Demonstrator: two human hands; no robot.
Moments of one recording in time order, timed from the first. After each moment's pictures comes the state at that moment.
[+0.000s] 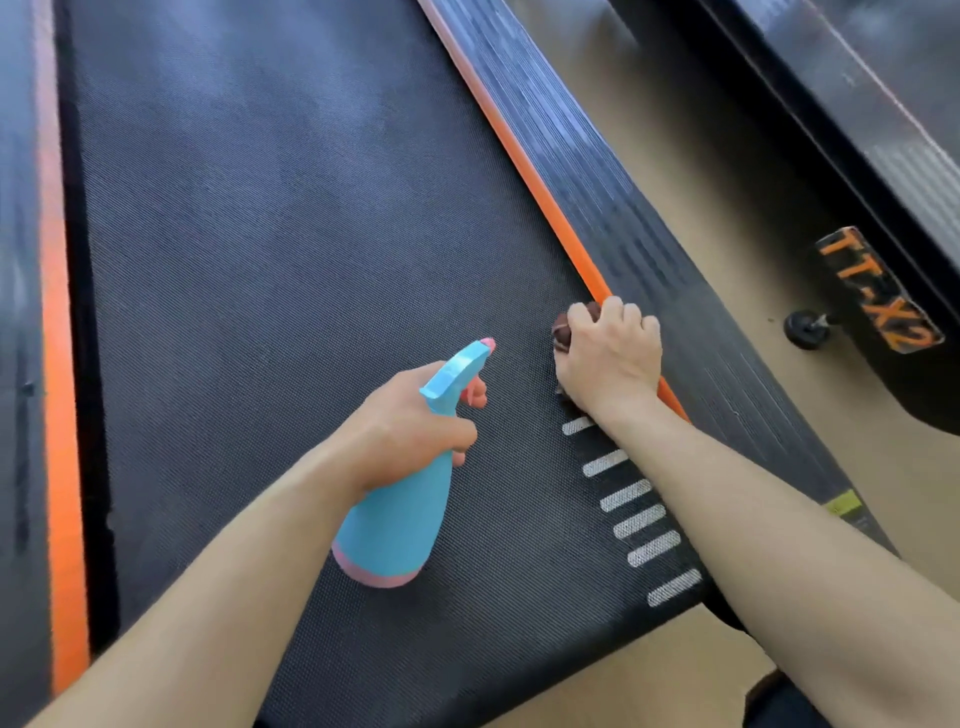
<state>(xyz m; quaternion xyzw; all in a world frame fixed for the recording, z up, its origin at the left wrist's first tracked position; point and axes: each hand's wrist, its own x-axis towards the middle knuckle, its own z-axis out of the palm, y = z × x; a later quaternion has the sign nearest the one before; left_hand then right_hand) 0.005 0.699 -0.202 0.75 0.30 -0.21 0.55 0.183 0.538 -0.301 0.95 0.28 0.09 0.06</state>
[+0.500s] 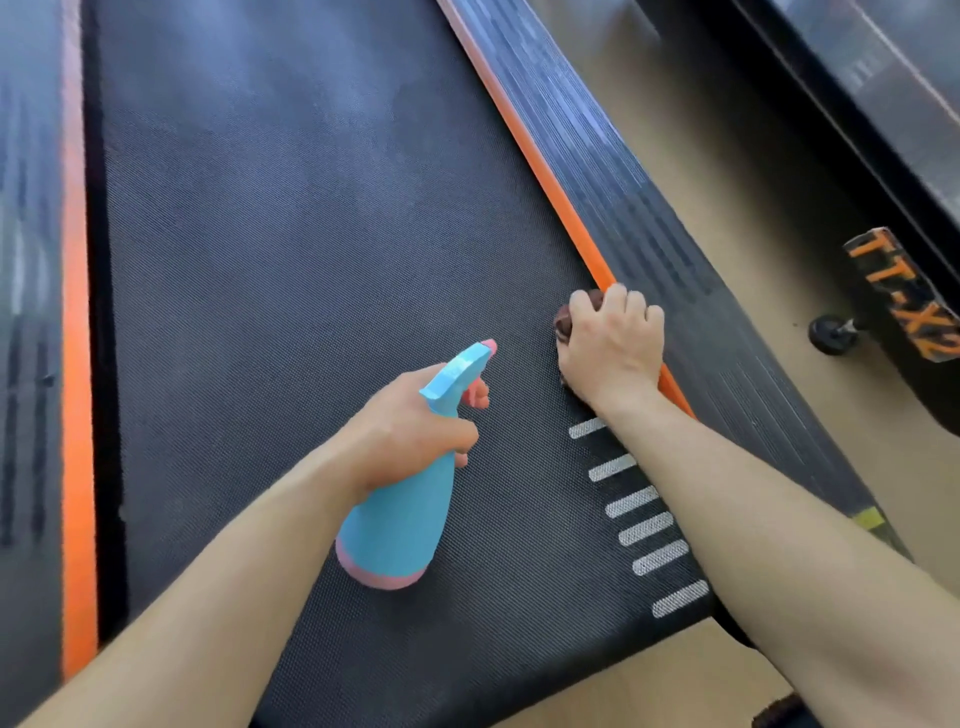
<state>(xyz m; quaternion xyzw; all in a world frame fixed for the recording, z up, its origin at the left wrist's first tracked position) 0.006 0.697 -0.206 0.74 0.32 -0.20 0.56 0.197 0.550 -0.307 0.95 0.28 0.09 0.06</state>
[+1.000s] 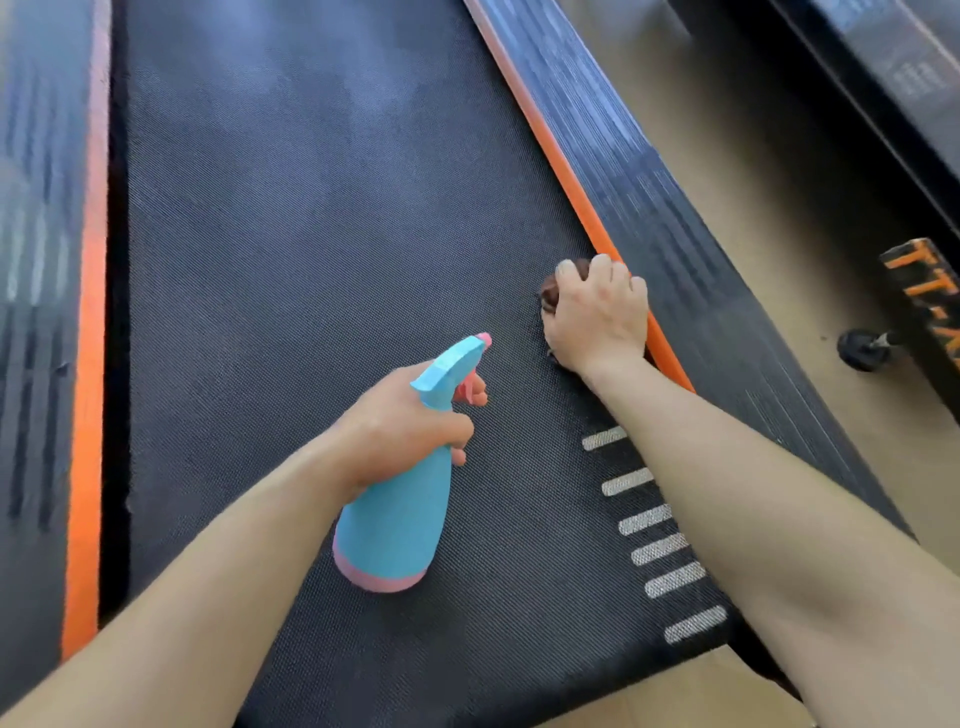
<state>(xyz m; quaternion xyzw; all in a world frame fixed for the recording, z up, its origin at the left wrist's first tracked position) 0.008 0.708 -0.218 0.71 0.35 -0.16 0.59 0.225 0.593 -0.322 0.94 0.32 0.10 0.01</state>
